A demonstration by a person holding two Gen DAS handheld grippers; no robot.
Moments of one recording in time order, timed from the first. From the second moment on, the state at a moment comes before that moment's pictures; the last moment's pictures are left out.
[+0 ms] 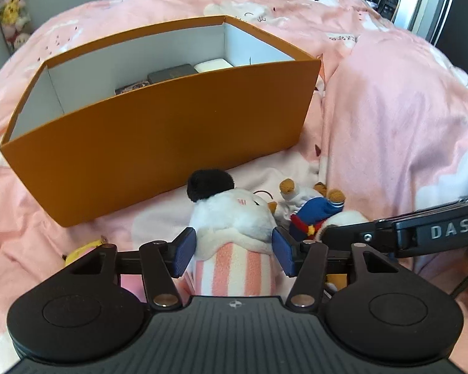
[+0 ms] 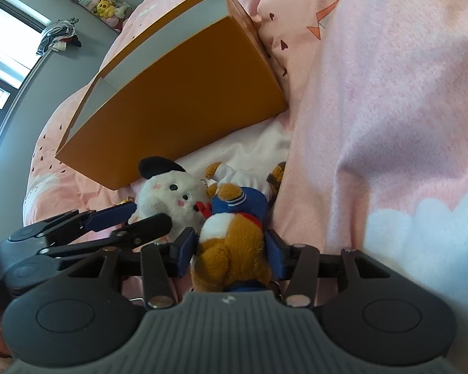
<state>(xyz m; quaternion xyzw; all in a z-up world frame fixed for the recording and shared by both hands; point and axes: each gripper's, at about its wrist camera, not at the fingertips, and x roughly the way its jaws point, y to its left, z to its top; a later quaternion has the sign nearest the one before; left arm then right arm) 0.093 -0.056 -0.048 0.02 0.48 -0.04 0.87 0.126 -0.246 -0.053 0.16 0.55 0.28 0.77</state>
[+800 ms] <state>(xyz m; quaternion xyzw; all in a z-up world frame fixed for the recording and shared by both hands) 0.107 -0.035 -0.063 -0.08 0.53 -0.04 0.84 0.117 -0.226 -0.040 0.07 0.53 0.29 0.79</state>
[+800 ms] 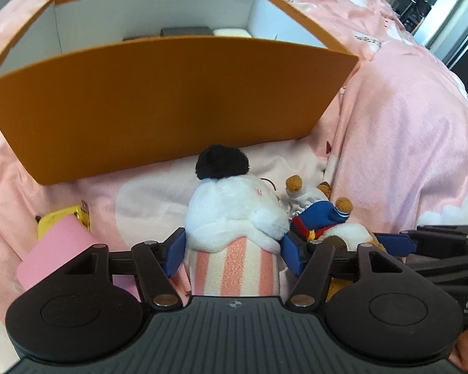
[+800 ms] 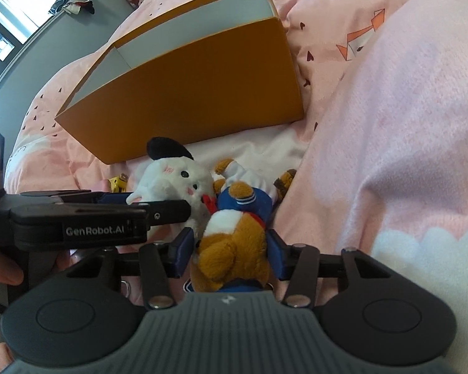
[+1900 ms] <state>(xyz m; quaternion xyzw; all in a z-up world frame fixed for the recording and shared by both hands) 0.165 0.072 0.062 -0.24 0.38 0.00 0.89 0.232 -0.167 0.095 0.16 0.41 0.37 0.82</state>
